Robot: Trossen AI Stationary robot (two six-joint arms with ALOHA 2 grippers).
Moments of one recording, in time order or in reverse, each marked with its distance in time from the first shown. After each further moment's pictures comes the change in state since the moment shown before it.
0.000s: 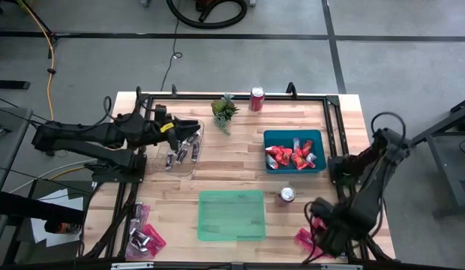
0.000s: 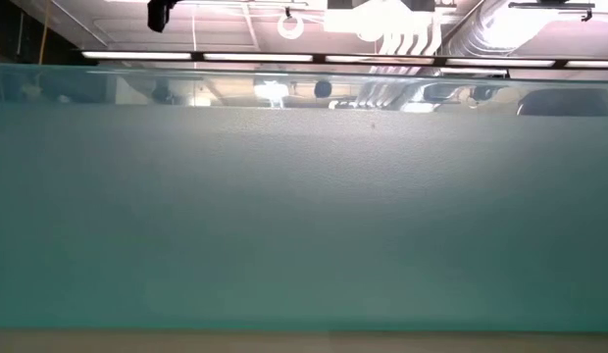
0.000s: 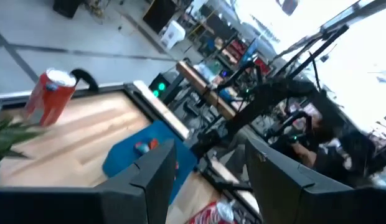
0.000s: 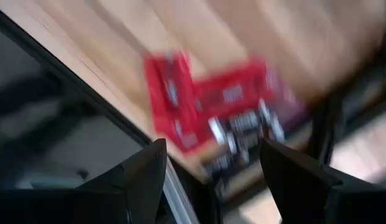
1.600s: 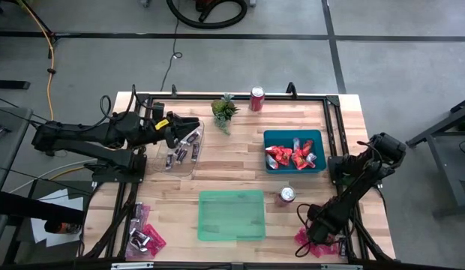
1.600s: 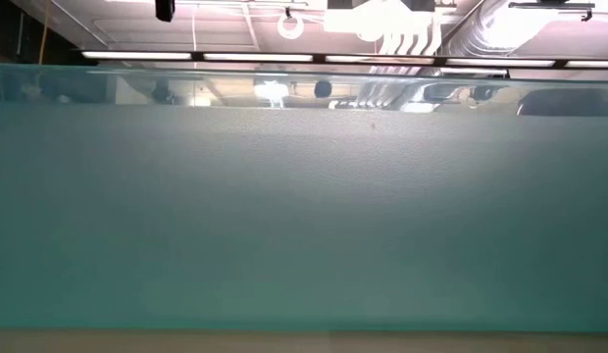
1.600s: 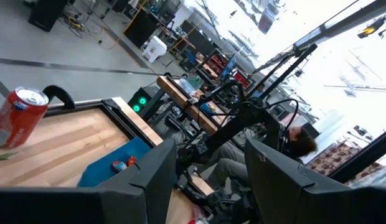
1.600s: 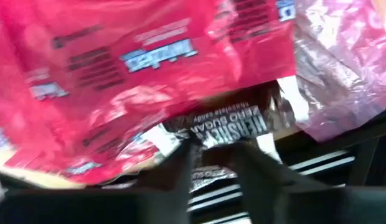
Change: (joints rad) left arm 0.003 0.005 -0.001 0.119 0.027 0.022; right arm -0.001 0.081 -0.630 0.535 -0.354 -0.290
